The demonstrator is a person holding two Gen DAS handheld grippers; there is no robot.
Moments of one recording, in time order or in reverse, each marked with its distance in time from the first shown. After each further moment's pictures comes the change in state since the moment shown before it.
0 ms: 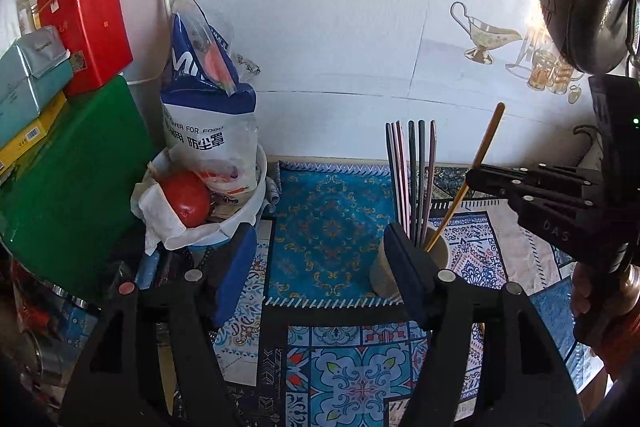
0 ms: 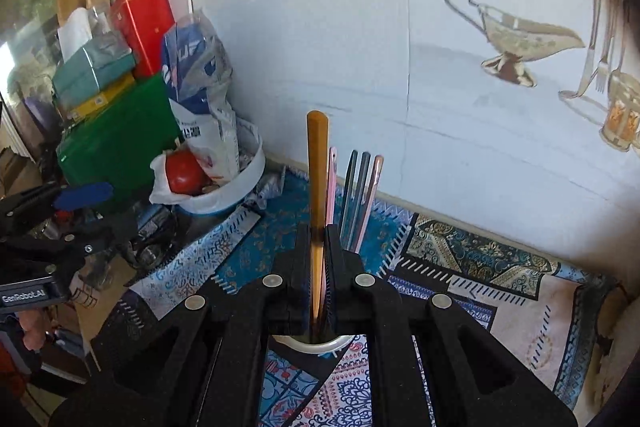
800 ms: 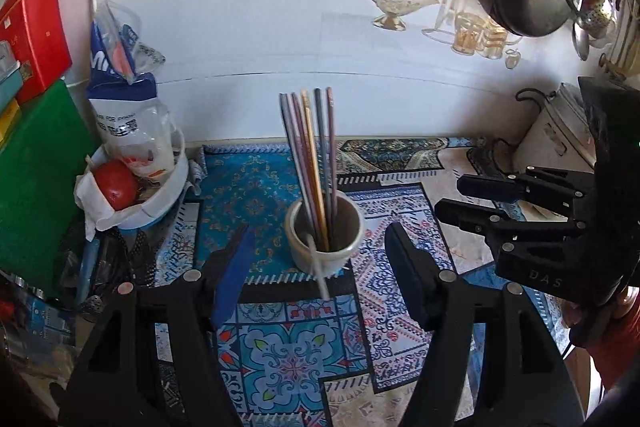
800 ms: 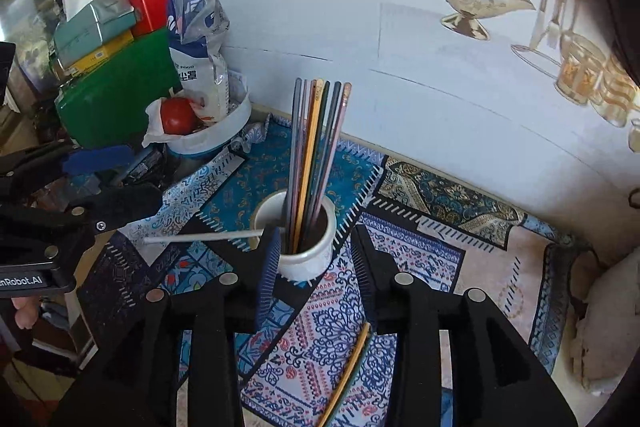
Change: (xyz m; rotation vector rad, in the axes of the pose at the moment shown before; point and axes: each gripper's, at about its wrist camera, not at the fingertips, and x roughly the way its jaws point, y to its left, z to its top) left arm -0.013 -0.076 -0.023 0.078 0.042 -0.166; right arm -0.064 -0.014 -0.054 -0.002 0.074 -0.063
